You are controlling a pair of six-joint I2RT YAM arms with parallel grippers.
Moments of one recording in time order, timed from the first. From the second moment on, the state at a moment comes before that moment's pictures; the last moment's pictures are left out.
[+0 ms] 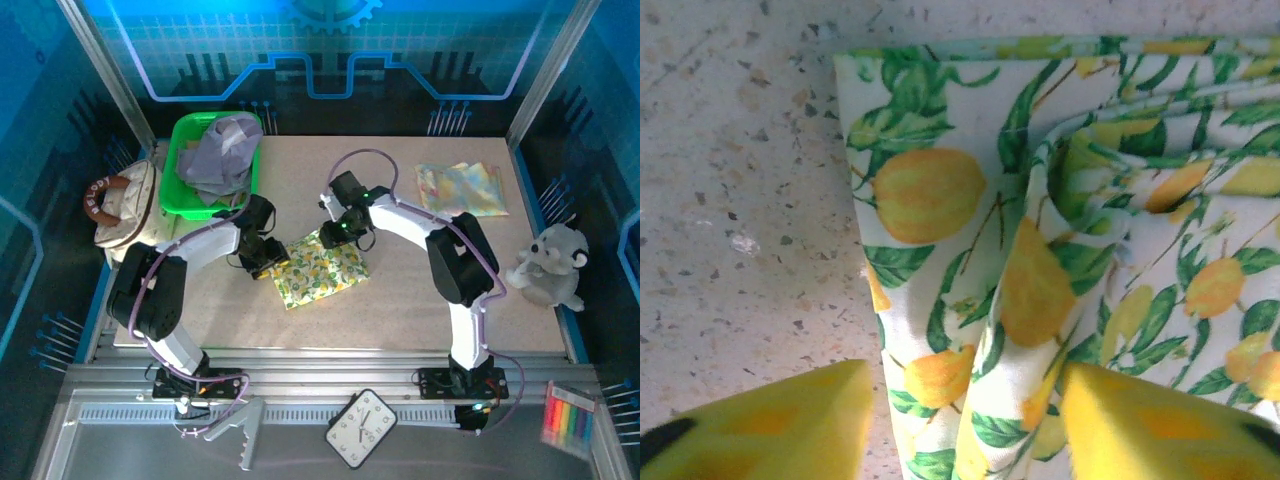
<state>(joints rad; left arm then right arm) -0.33 1.66 1.01 -0.70 0.23 -0.88 0.59 2.02 1.51 -0.68 -0.23 0.13</state>
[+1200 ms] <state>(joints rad) -0.23 1.51 0.78 -0.43 0.33 -0.89 0.53 1.97 1.54 -0.67 -0.12 0.30</state>
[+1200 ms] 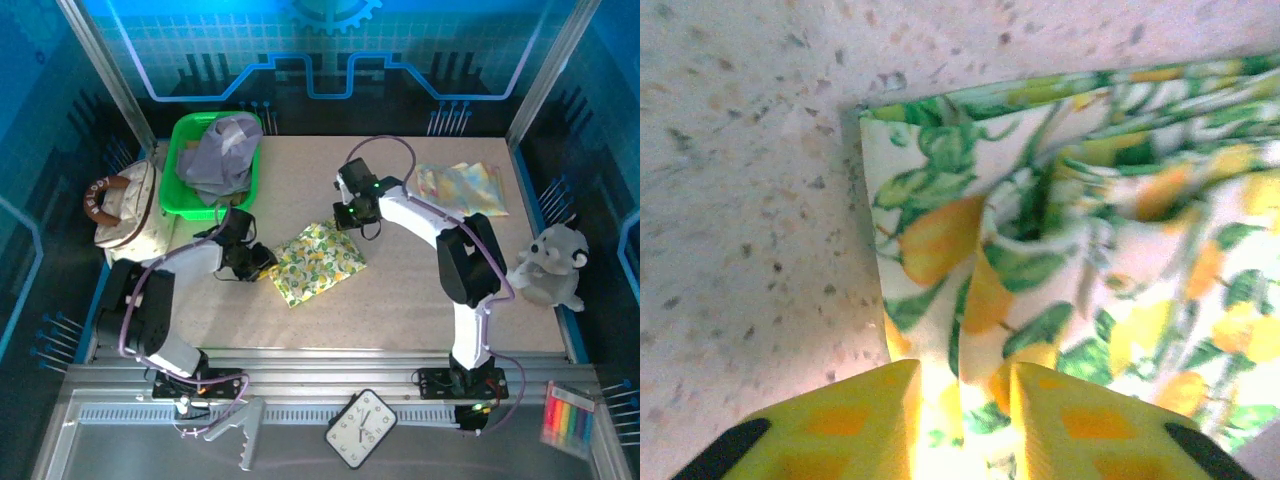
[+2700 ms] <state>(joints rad) -0.34 1.73 0.97 -0.37 0.30 -0.97 0.61 1.94 1.34 -0.62 -0.36 0.46</state>
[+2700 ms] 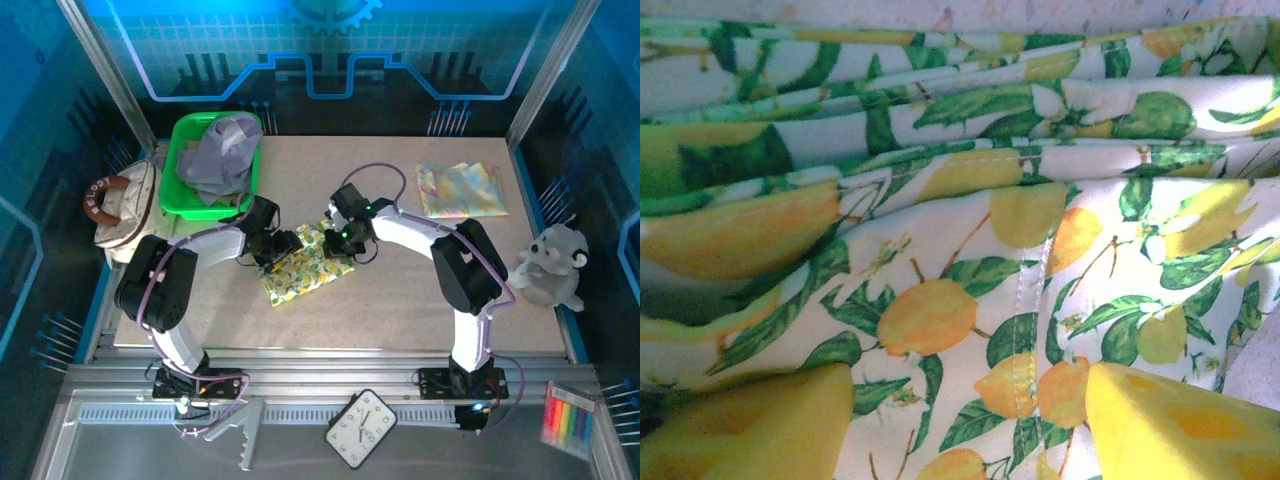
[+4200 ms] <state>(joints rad) -0.29 1.64 0.84 -0.27 0.50 -1.08 0.44 1.95 1.22 -0.38 -0.61 0.48</state>
